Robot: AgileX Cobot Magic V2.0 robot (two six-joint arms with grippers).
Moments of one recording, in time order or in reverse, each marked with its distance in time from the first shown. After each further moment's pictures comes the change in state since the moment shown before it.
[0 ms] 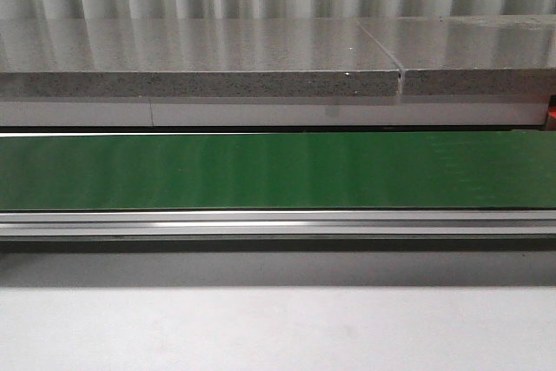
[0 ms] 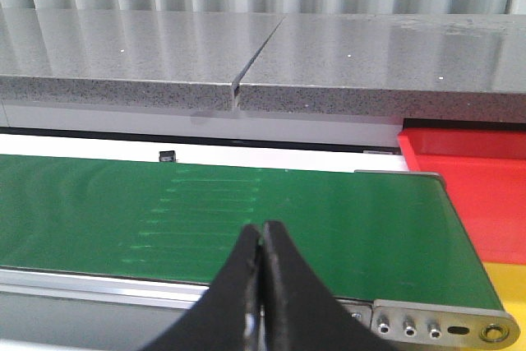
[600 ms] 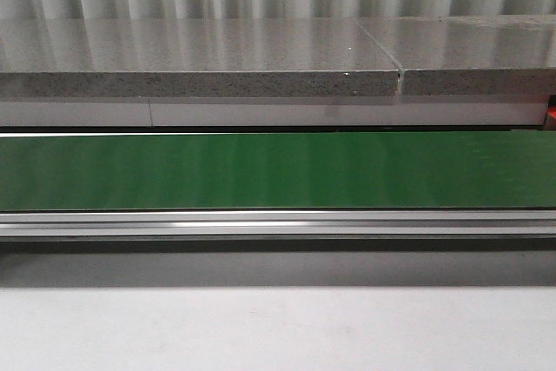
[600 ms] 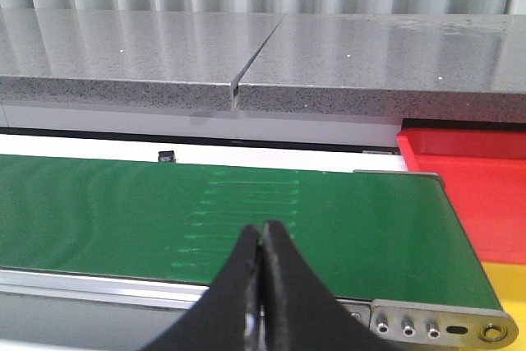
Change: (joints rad) left arm -0.046 -0.209 -0.181 -0.241 0.150 0.311; right arm 0.000 0.000 0.000 0.000 0.000 0.000
